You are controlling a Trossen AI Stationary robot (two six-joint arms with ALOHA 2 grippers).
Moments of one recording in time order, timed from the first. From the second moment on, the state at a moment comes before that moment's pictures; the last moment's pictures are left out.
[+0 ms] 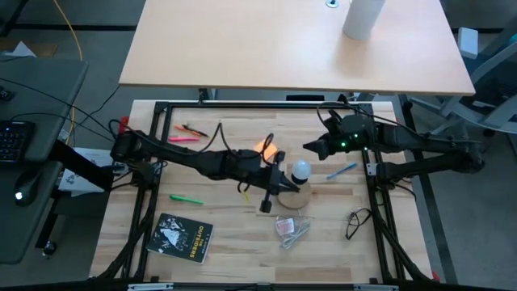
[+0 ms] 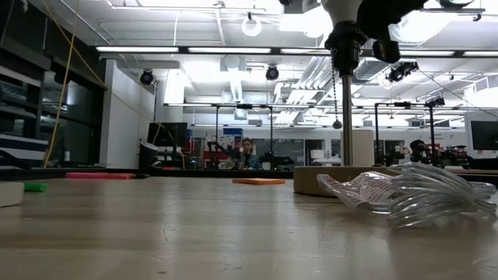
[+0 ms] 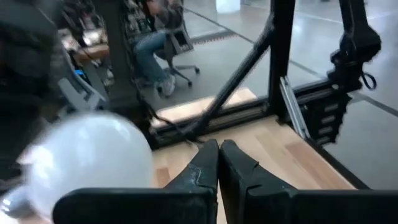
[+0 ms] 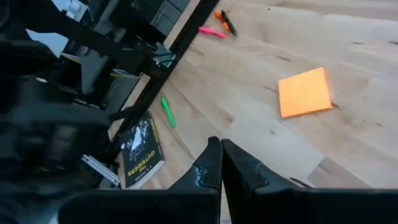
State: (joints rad) left arm -0.14 1.77 1.38 0.19 0.07 0.19; right arm -0.16 0.96 0.88 -0.42 -0.03 0.85
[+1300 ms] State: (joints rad) left arm 0.00 1.72 1.38 -0.11 -0.17 0.33; right arm 0.09 0.90 0.88 -0.48 0.00 1.01
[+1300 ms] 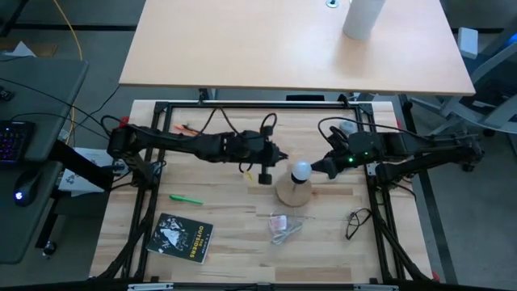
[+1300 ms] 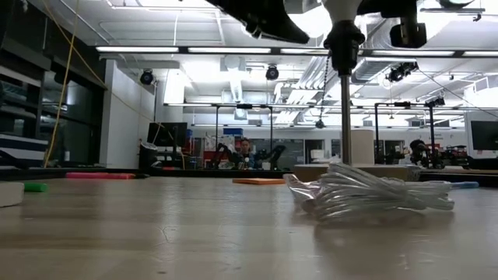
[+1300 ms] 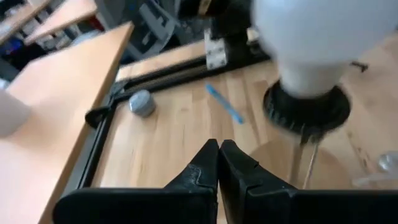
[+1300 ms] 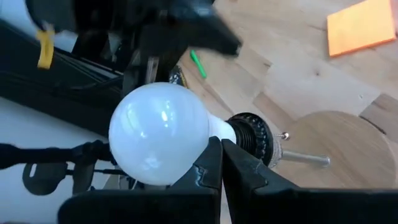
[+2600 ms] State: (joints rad) left arm -0.14 1.78 1.38 0.19 0.10 0.15; right arm -0.20 0.99 0.88 -0.36 -0.13 0.86
